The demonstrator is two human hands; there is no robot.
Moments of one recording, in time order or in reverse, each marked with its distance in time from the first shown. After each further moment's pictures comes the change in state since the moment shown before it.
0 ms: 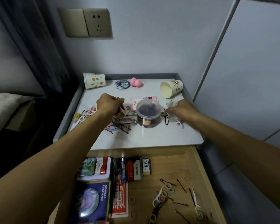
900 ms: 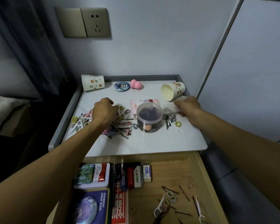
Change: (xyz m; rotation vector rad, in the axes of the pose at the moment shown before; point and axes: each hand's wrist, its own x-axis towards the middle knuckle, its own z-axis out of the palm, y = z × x) left_hand 0.019 -0.020 -0.001 0.468 0.080 0.165; right_hand 0.034 -0.003 -0.001 0.432 0.141 0.125
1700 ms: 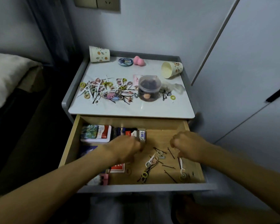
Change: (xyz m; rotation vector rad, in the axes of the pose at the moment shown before) left_hand -0.205 -0.040 0.016 0.583 -0.697 0.880; right_hand -0.170 0.097 -0.048 -1.581 -0.710 -0.744
